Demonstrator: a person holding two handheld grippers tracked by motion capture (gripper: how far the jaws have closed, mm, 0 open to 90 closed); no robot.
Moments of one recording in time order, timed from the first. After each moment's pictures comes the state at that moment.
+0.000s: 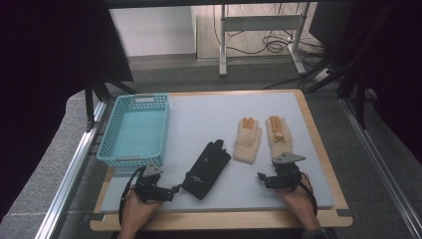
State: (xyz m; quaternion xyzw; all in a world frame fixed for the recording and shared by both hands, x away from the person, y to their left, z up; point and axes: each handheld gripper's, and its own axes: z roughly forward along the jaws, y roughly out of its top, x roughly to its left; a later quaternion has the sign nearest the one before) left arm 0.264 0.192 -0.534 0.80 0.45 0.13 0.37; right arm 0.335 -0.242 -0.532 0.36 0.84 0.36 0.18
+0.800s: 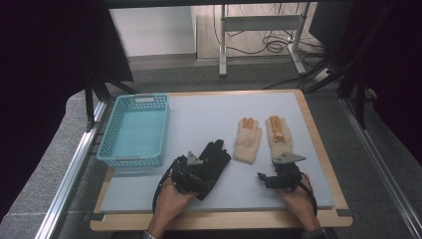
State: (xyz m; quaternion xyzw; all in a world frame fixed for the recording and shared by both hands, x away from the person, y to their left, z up) left arm 0.304 0.086 -0.517 0.84 0.42 0.12 0.32; right arm 0.334 -0.242 -0.532 0.36 0.84 0.36 0.18
